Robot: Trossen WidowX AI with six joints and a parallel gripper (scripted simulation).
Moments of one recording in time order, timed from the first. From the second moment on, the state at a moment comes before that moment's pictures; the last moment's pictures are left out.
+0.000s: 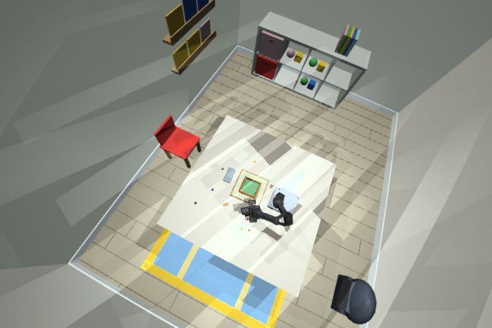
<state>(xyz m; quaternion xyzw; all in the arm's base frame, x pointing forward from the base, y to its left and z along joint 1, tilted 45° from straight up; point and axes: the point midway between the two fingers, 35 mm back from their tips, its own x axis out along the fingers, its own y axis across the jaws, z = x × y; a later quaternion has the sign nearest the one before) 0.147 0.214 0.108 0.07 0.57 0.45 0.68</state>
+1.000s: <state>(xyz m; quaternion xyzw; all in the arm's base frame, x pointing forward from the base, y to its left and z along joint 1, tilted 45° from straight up) 0.175 0.150 0.143 0.16 0.62 0.37 0.67</state>
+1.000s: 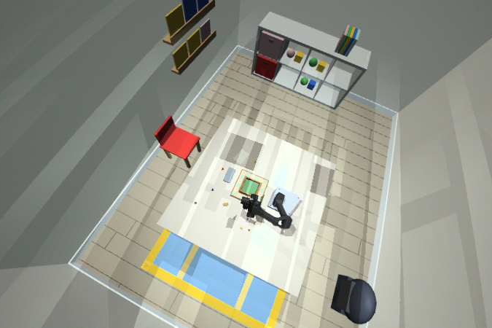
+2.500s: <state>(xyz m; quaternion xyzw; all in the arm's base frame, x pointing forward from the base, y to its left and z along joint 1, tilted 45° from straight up) 0.265 0.064 0.008 0.58 0.71 -0.17 0.36</state>
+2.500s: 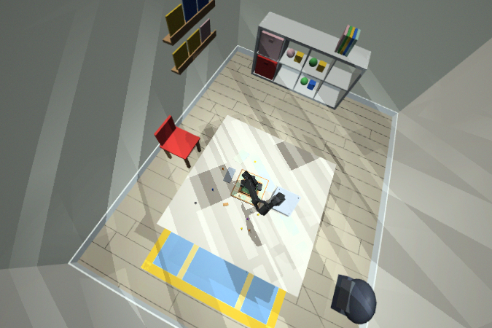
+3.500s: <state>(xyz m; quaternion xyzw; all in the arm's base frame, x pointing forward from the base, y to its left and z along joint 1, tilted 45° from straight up) 0.259 0.052 -0.032 0.50 0.61 -0.43 0.44</state>
